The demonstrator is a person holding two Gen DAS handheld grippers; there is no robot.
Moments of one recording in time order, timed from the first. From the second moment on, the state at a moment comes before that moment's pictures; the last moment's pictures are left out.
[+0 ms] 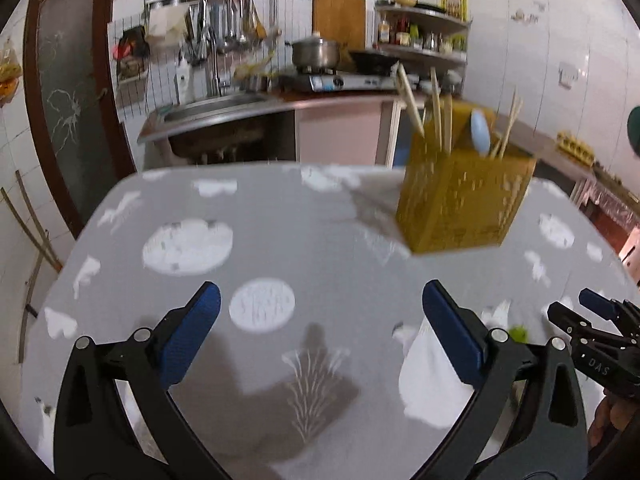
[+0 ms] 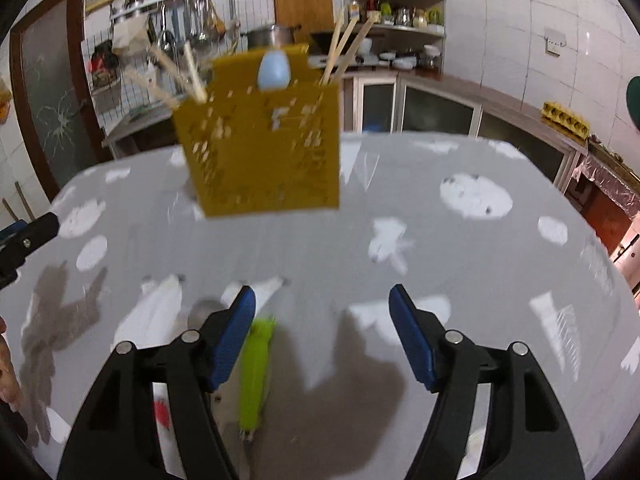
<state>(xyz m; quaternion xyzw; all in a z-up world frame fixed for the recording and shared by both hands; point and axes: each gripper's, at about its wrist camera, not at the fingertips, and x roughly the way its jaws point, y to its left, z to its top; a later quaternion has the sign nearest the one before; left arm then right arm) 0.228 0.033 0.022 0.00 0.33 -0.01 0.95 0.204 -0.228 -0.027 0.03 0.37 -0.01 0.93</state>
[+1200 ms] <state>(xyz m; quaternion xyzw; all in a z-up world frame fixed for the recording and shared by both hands) 0.244 -0.109 -0.040 0.00 0.45 -0.05 0.89 0.218 -0.287 -0.049 0.04 0.44 -0.02 0.90</state>
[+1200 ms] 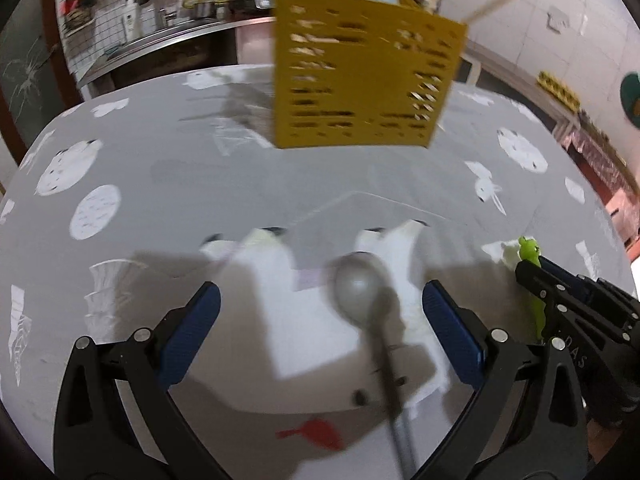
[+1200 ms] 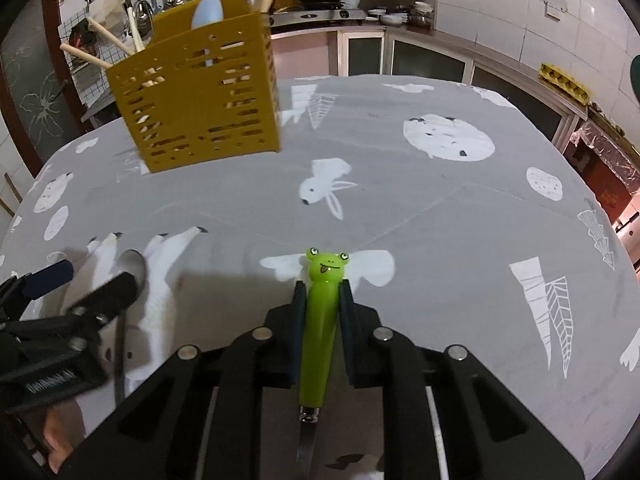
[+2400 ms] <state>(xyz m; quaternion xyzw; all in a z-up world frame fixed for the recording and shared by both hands) 0.244 -0.092 0.033 0.02 0.34 -0.07 0.94 0.216 -0.297 0.017 0.09 0.31 0.00 0.95</state>
